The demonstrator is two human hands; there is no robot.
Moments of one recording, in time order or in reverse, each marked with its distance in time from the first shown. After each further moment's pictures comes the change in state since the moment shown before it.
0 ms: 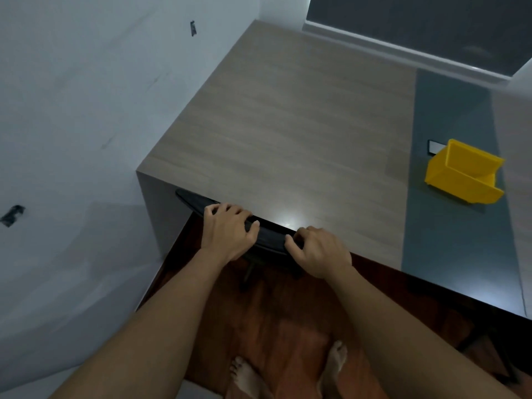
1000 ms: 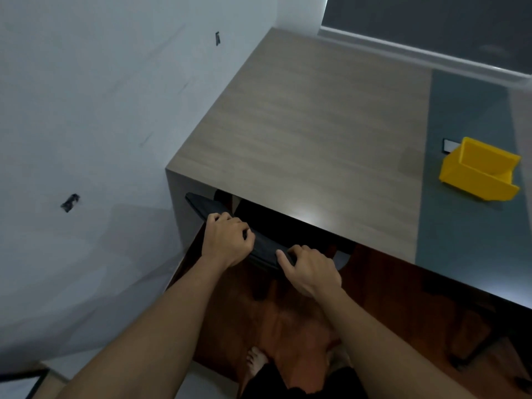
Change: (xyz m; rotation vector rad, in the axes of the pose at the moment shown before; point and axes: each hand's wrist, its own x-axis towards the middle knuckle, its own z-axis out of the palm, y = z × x) left_hand -0.057 -0.041 -0.005 0.118 0.036 0.003; right_hand -0.065 -0.064 0.026 0.105 -0.028 0.030
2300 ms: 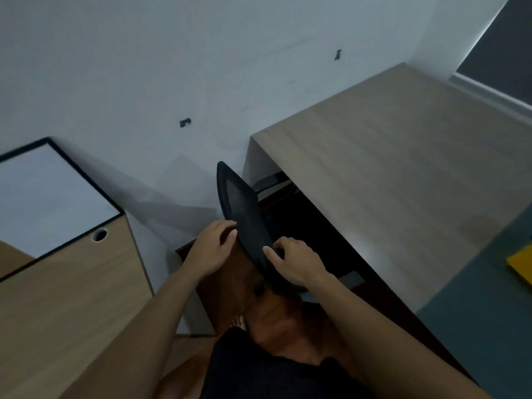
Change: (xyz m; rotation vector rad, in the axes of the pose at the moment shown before) left_hand -0.224 0.136 -0.049 -0.622 0.155 -0.636; right_hand -0.066 0.068 -0.050 0.067 -0.321 -0.657
